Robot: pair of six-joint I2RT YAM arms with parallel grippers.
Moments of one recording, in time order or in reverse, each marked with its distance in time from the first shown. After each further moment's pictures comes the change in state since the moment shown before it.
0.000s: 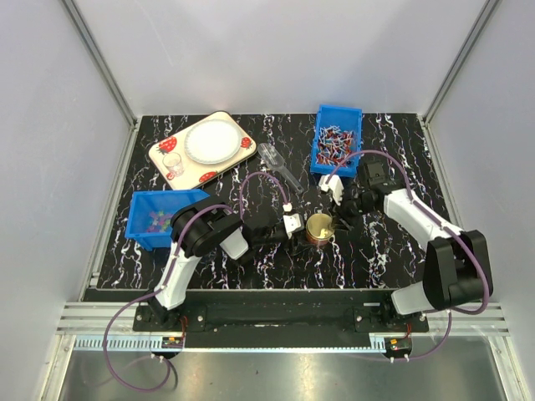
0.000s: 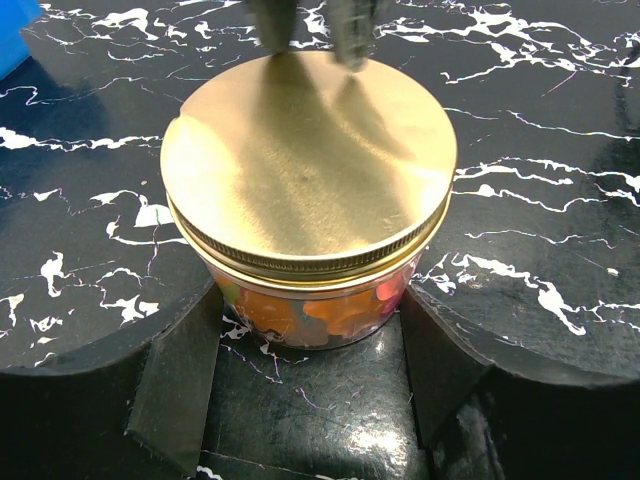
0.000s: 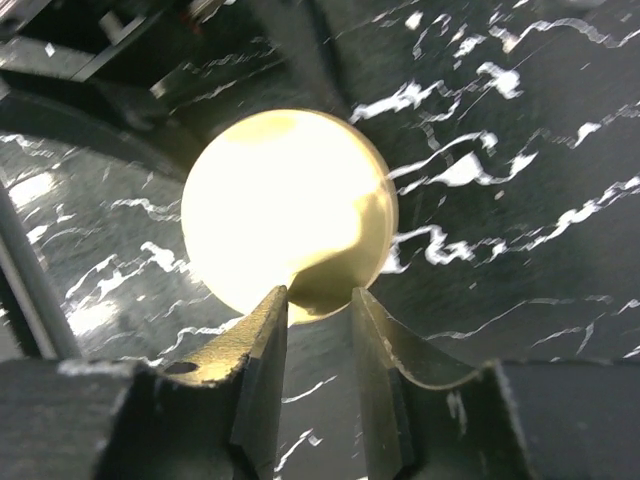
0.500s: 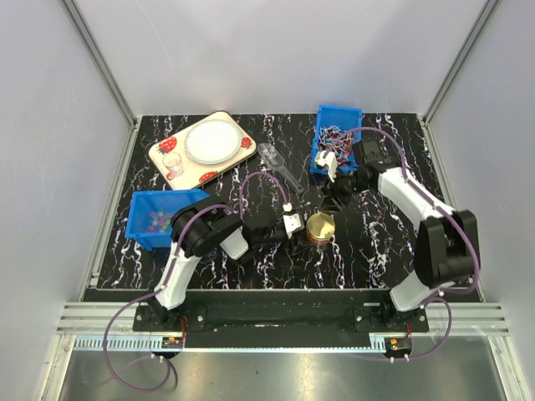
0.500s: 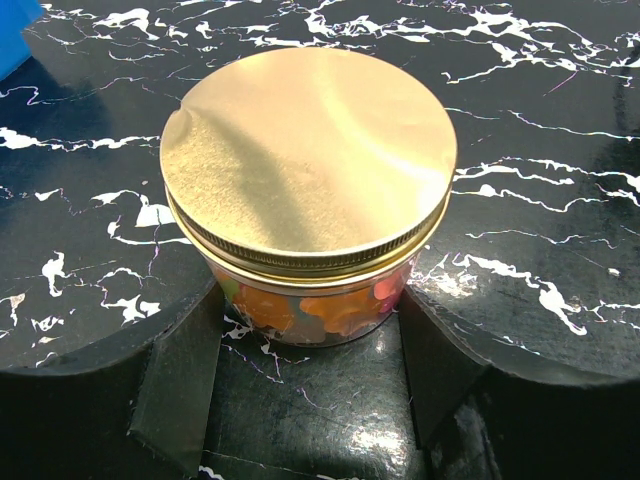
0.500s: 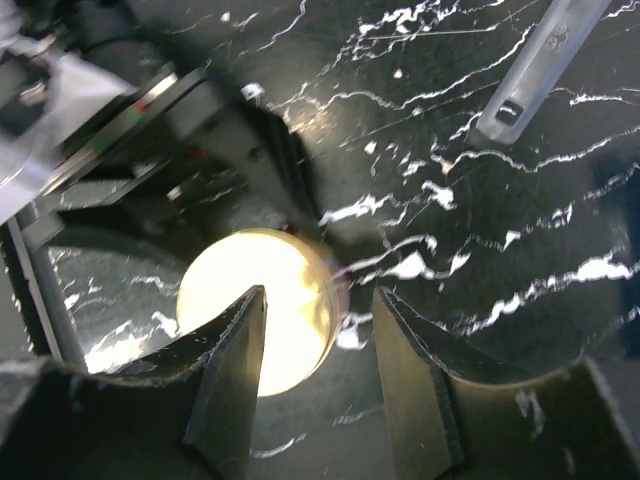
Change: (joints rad) left arm 0.000 0.000 0.000 0.000 0.000 0.001; right arm -0.001 0.112 0.216 -0.046 -0.103 0.058
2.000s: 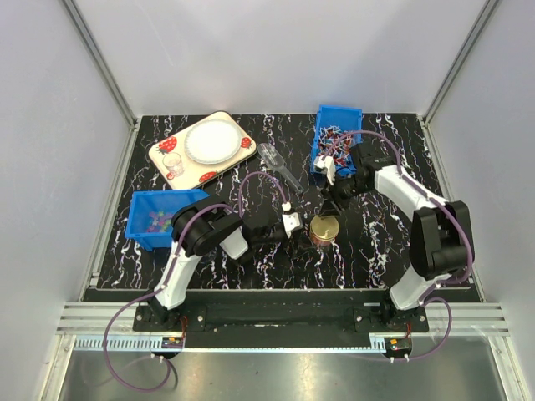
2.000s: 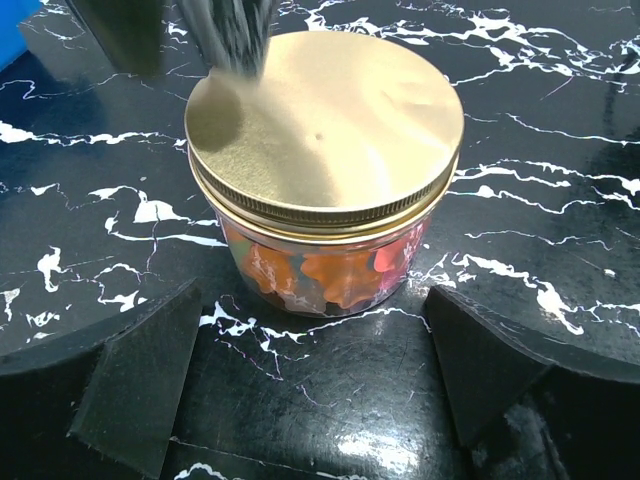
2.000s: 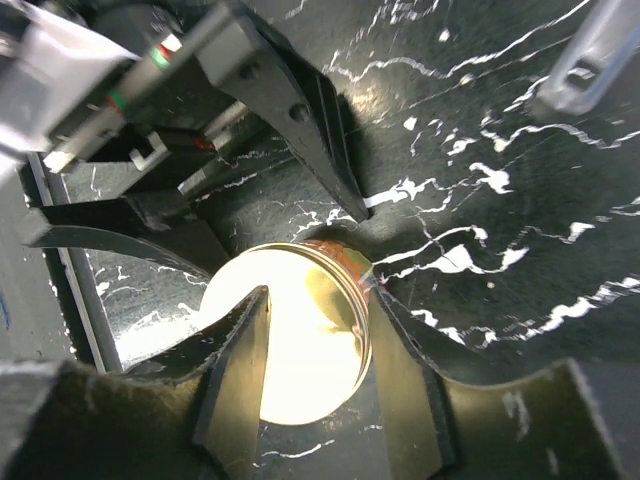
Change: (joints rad) left arm 0.002 0.010 -0.001 0.015 0.014 -0.026; right arm -0.006 0.128 0.031 -0.053 -0.055 -0.003
